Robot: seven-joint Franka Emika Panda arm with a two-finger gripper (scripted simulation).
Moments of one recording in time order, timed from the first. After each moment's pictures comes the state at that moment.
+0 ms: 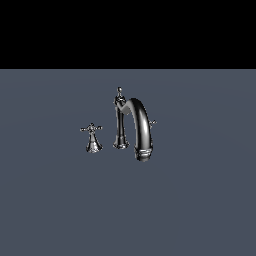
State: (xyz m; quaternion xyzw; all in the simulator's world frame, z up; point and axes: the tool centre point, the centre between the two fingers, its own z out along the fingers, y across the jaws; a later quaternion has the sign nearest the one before) arm -0.262 -0.006 0.476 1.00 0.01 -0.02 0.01
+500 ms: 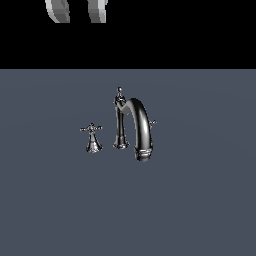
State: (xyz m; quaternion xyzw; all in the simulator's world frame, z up) arm -0.241 0.047 0.346 0.99 0.03 -0.12 0.01
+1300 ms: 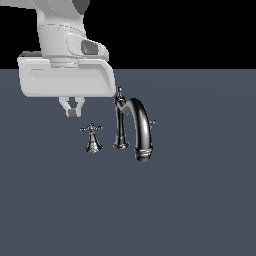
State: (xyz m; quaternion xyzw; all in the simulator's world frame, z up) arm -0.109 0.130 0.196 1.00 0.00 -0.07 0.00
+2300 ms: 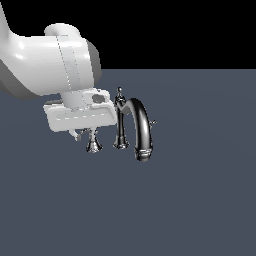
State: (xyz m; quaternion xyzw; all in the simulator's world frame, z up) arm -0.033 0.130 0.085 1.00 0.06 0.00 0.04
